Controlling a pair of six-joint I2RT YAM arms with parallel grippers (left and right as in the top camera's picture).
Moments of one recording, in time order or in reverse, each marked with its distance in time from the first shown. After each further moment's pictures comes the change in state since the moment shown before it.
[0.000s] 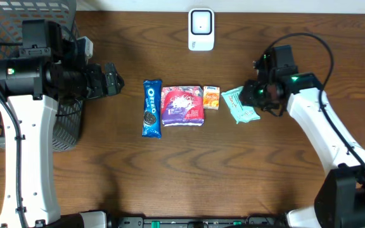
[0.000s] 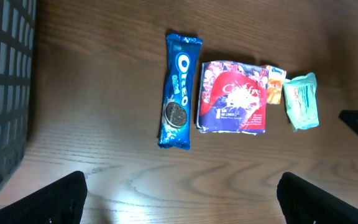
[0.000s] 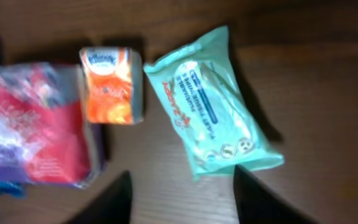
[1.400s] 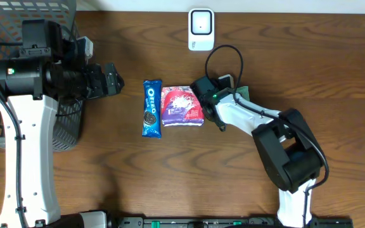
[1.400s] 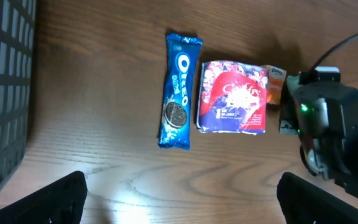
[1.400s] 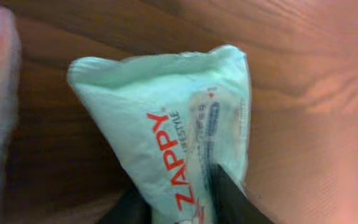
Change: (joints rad) left arm 0.000 0.000 0.000 0.001 0.000 0.000; right arm 0.357 0.419 0.008 0.173 0.879 0.024
